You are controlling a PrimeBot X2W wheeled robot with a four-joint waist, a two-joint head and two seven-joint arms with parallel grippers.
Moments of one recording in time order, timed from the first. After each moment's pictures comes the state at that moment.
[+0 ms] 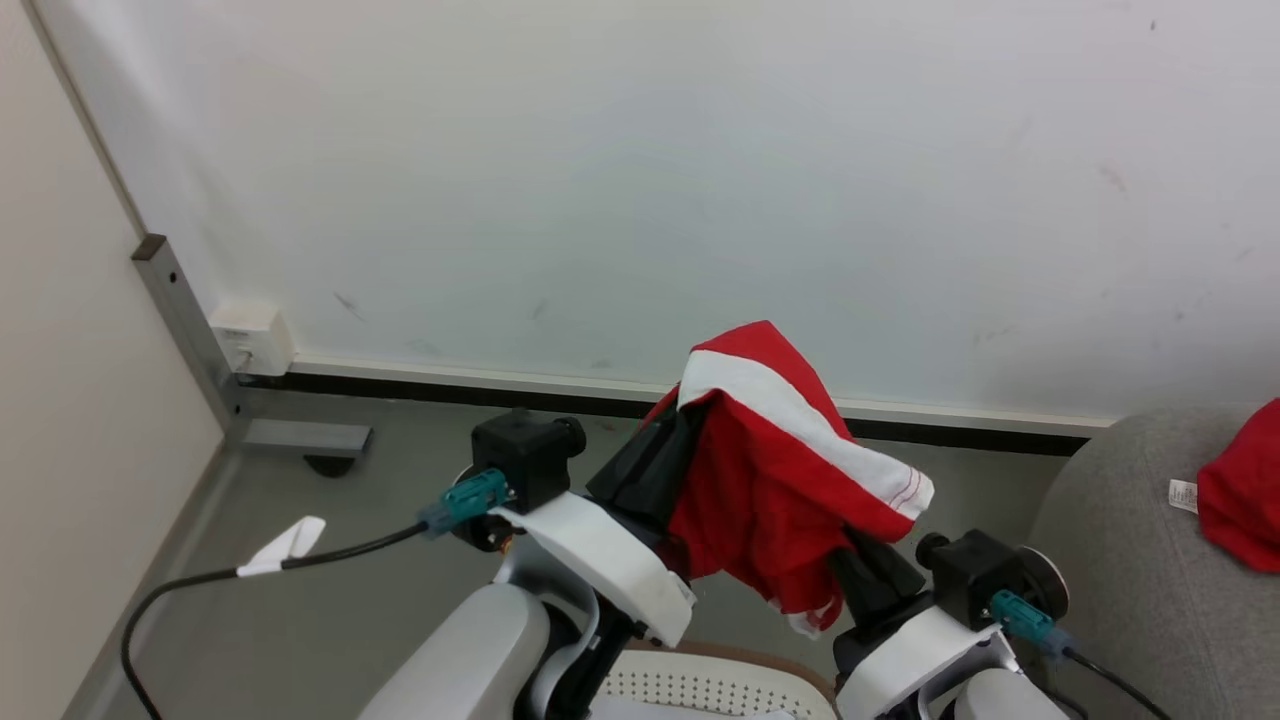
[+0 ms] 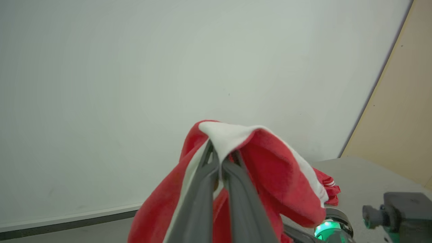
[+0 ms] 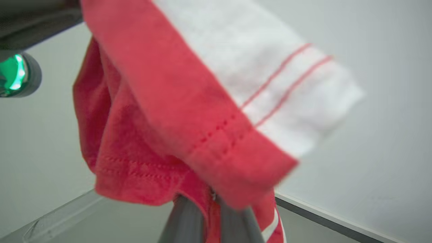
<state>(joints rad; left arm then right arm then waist) -0.50 0.11 -0.63 0.19 -0.59 0.00 -0.11 -0.38 -0.05 0.50 0.50 0.36 0.13 -0.26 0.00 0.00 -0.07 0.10</state>
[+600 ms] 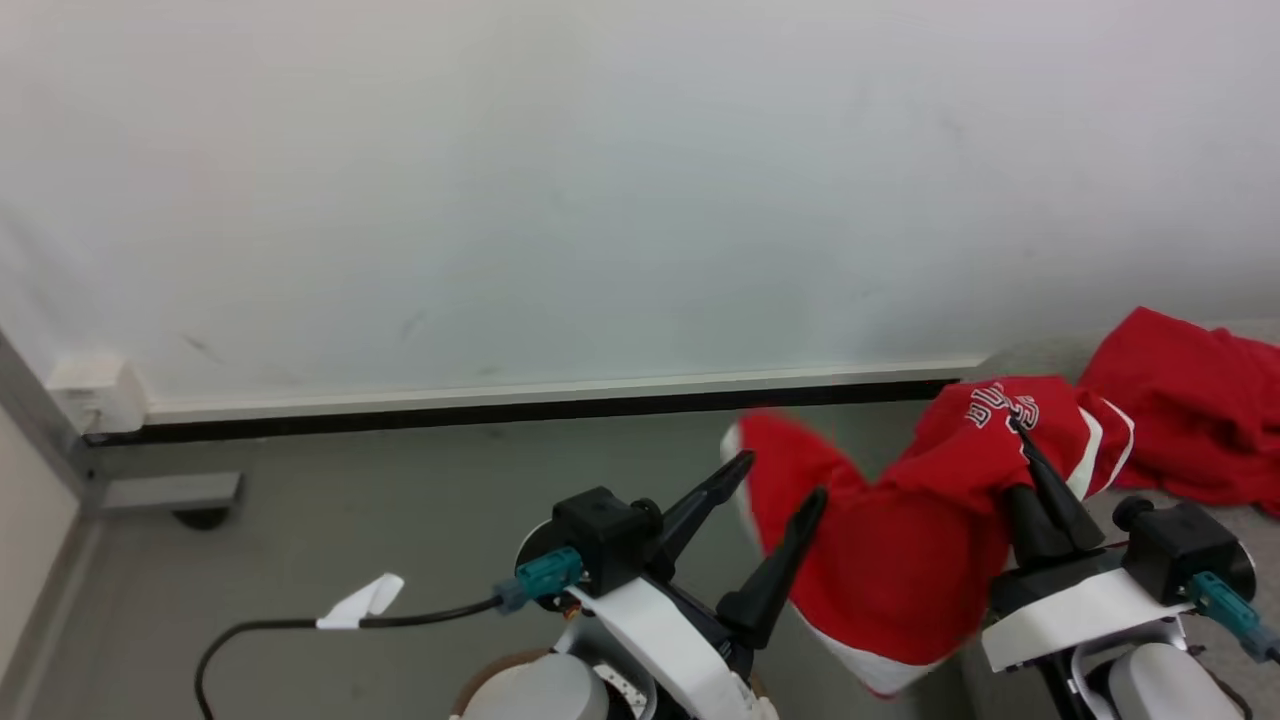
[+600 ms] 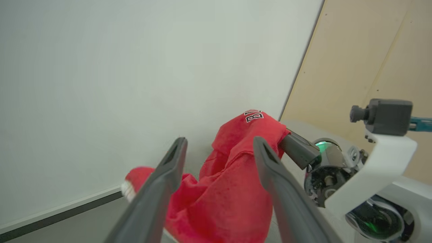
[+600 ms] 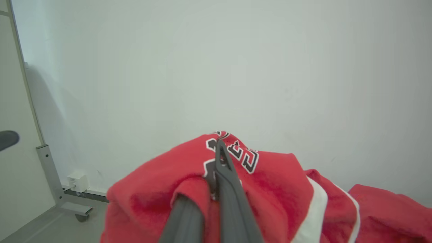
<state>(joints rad) -0.44 0.09 -0.75 0.20 -0.57 -0.04 -0.16 -0.31 -0.14 0.23 0.33 0.33 0.13 -0.26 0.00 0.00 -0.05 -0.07</state>
